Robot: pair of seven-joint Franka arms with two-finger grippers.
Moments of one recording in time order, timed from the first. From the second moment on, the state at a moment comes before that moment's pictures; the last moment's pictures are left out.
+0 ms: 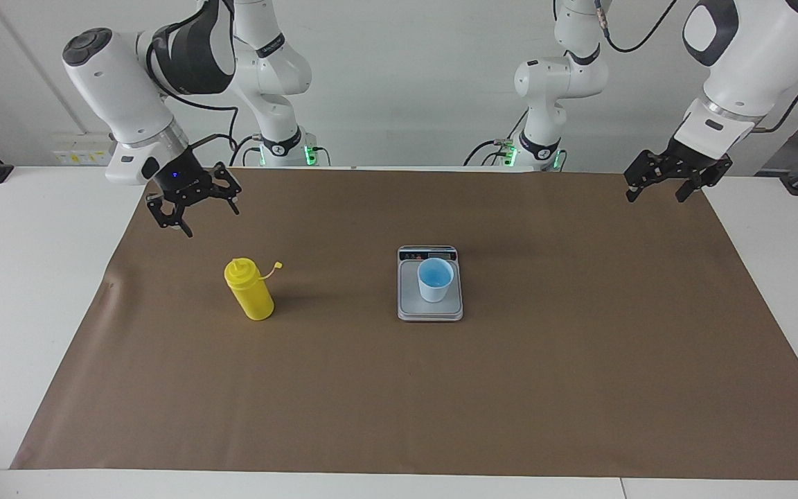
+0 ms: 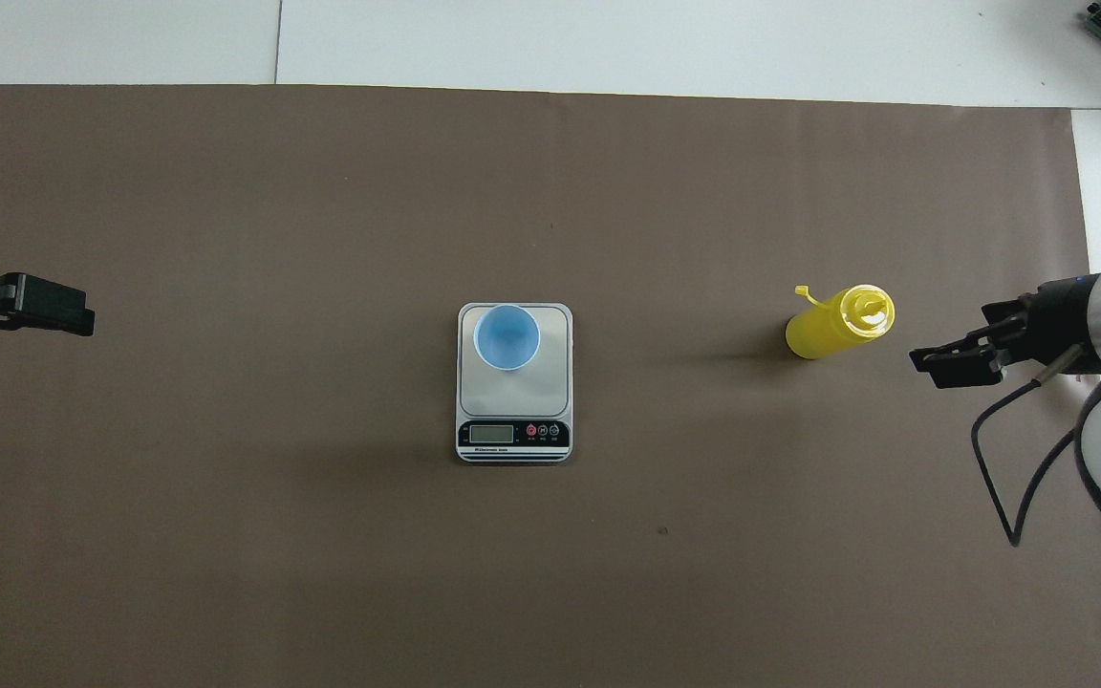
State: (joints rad) left arm 0.02 -0.04 -0.06 -1.64 -0.03 1.59 0.00; right arm -0.06 -0.11 0.03 -1.92 0.13 1.90 -0.50
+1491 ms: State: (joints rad) left arm 0.02 -0.04 -0.06 -1.64 -0.03 1.59 0.00; right arm 0.01 -0.04 0.05 -1.63 -0.01 1.55 0.10
